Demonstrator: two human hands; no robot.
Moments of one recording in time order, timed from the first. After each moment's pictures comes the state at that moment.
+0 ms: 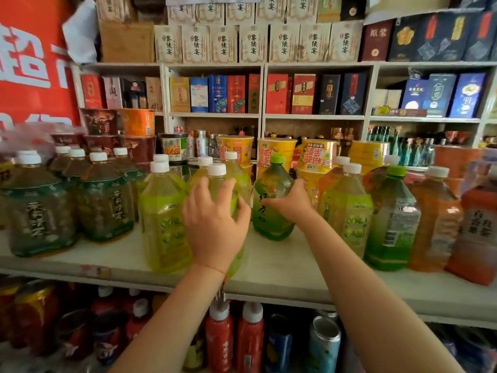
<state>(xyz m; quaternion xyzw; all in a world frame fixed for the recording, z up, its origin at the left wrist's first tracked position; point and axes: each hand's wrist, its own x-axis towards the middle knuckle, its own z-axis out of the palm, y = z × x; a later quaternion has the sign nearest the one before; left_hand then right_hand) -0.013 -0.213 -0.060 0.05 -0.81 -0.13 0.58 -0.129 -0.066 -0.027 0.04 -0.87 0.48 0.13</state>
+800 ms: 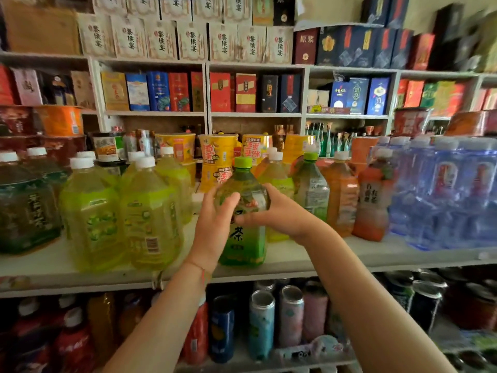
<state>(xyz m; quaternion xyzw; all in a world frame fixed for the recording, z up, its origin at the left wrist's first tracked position) 0.020 -0.115 -0.056 -0.11 -0.68 -0.70 0.19 -0.007 0.038 -0.029 0.18 -0.82 0.54 -0.01</state>
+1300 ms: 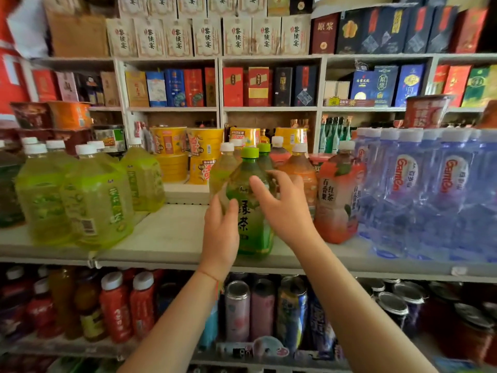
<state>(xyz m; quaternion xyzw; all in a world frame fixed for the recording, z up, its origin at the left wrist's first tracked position) 0.011 0.040 -0.096 -0.07 -0.67 -0.67 0.31 0.002 0.163 -0.042 0.17 -0.82 0.50 0.22</state>
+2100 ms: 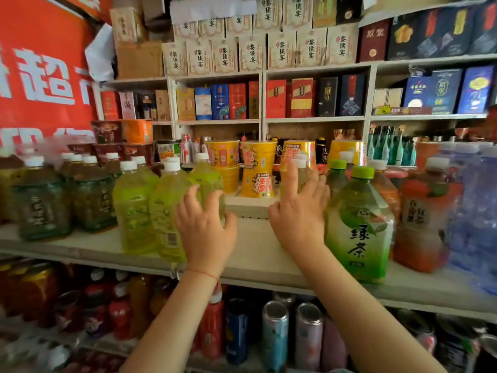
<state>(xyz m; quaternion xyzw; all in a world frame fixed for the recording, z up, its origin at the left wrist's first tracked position) 0.017 -0.110 -0.077 0.09 -0.81 -0.17 0.55 -0.028 0.046 -0.044 0.10 -0.91 0.17 0.37</state>
